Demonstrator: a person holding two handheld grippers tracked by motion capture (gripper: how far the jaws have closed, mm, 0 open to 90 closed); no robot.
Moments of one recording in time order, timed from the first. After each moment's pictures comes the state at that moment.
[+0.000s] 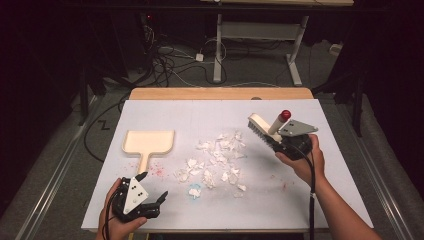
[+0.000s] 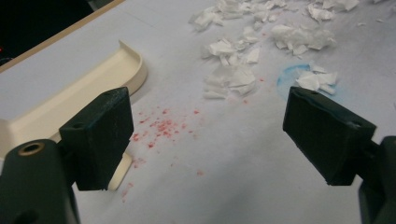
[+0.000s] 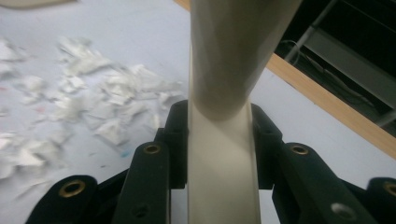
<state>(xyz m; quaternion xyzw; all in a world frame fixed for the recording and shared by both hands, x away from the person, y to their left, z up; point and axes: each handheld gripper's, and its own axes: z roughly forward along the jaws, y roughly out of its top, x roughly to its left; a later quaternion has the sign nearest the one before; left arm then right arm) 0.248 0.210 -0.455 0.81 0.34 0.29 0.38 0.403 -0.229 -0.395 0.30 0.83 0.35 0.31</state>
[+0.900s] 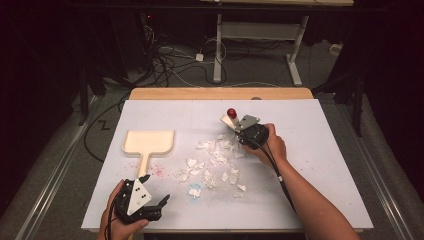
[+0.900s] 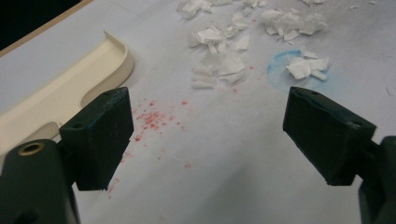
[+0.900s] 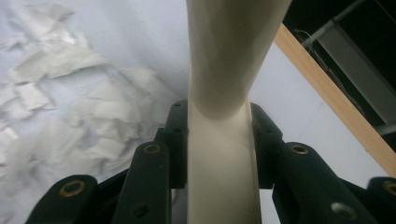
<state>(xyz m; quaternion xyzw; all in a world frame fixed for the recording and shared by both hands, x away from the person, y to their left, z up) 0.246 0.204 -0.460 0.83 0.32 0.29 0.36 0.455 -0.139 -0.437 0.24 0.88 0.27 0.32</state>
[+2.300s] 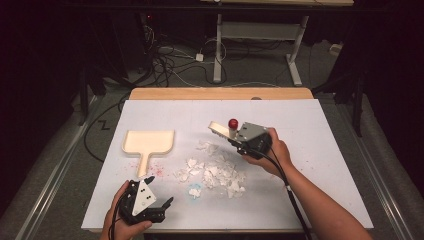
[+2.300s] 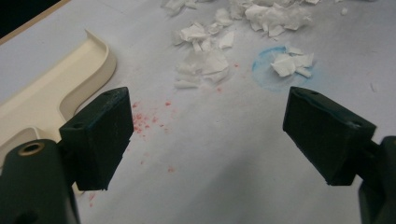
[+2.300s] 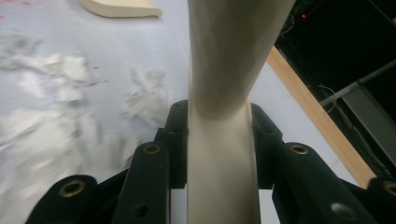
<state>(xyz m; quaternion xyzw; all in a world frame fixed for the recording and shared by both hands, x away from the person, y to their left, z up) 0.247 0.195 -0.463 0.84 0.31 0.27 0.36 0.415 -0.132 -0.400 0.15 0.88 0.34 0.30</state>
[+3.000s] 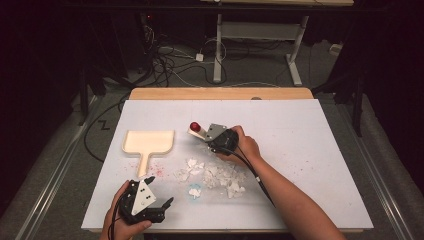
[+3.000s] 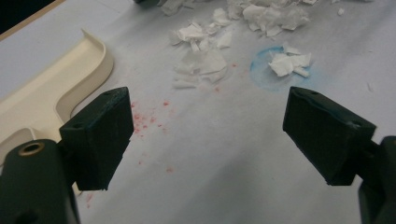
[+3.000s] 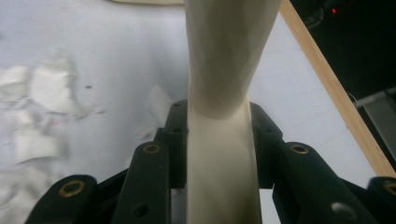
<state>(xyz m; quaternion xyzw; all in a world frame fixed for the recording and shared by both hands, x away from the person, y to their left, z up) 0.248 0.197 -0.463 0.84 0.31 0.27 0.36 0.441 -0.061 -0.442 0.10 0.91 0.30 0.29</state>
